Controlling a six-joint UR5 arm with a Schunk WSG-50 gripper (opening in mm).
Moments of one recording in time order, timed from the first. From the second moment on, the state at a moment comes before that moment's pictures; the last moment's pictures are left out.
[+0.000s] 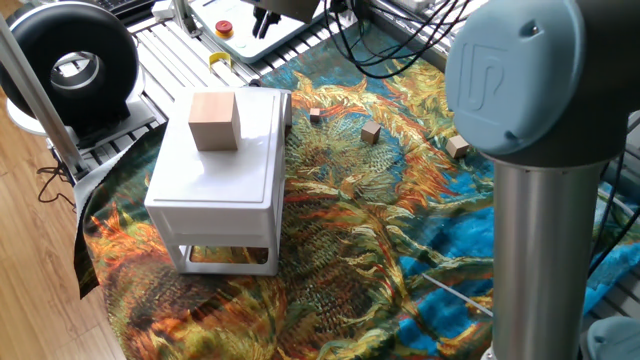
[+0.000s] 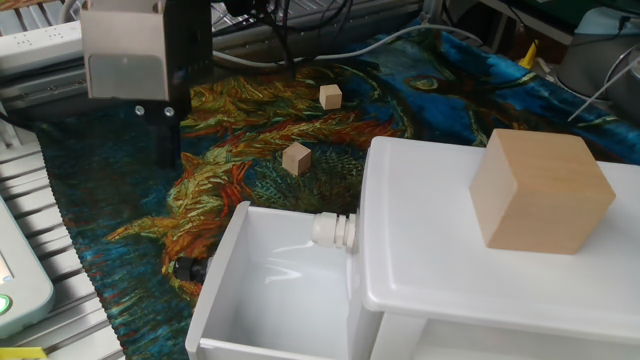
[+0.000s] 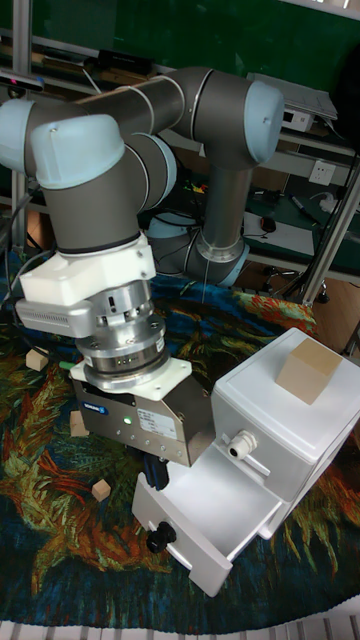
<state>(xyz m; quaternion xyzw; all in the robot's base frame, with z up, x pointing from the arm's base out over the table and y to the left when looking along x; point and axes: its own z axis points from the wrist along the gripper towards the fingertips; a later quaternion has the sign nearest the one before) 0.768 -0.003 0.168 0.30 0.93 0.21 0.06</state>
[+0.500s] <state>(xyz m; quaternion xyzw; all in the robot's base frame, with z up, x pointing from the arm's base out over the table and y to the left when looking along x) 0.775 -0.017 0.170 0.27 0.94 0.19 0.08</state>
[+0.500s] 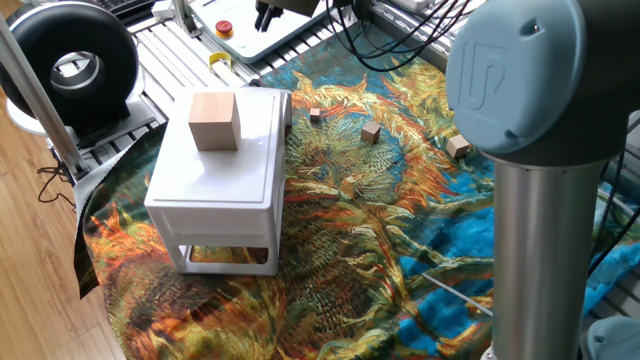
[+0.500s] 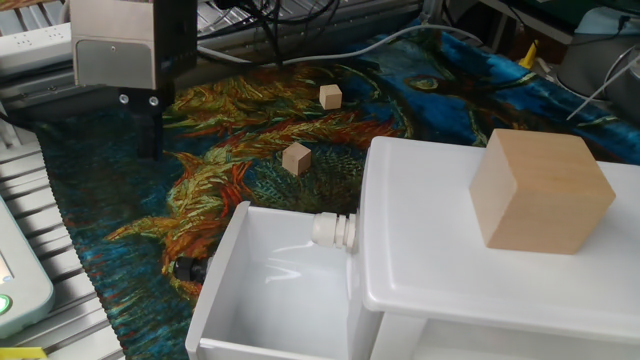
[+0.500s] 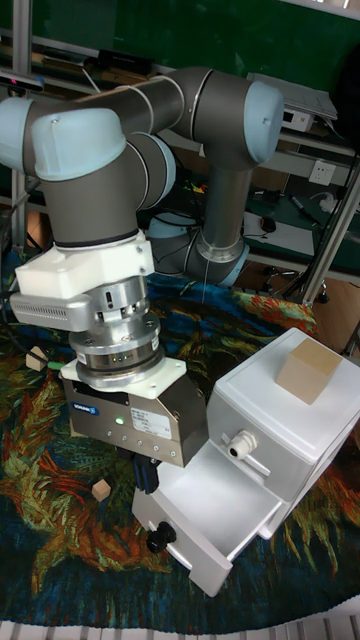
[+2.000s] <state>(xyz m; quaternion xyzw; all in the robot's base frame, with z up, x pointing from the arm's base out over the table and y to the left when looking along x) 0.775 -0.022 0.171 0.25 0.95 0.18 0.09</state>
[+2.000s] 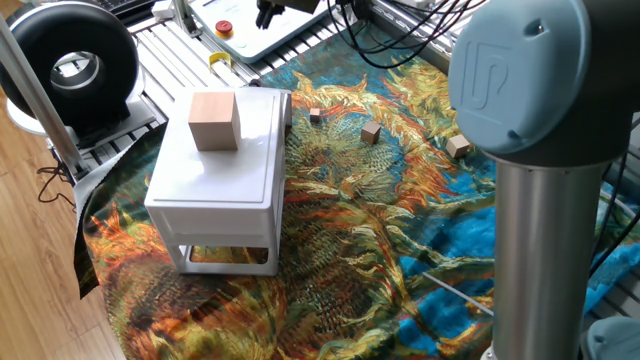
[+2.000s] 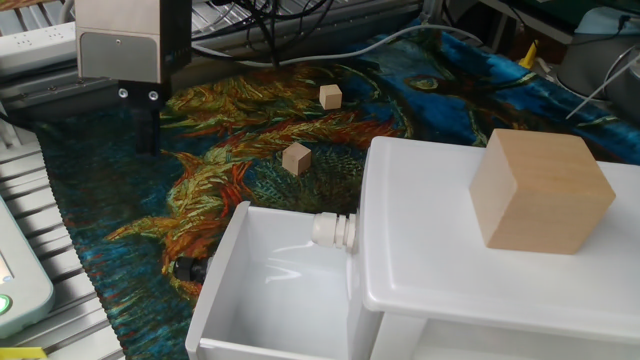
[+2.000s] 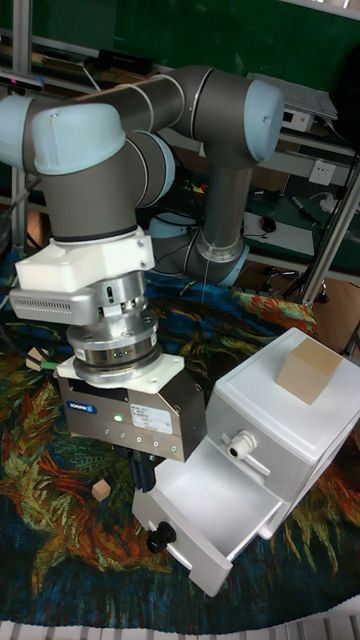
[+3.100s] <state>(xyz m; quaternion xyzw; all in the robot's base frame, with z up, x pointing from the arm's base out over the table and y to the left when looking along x) 0.784 -0.029 0.168 0.26 0.95 0.17 0.09</state>
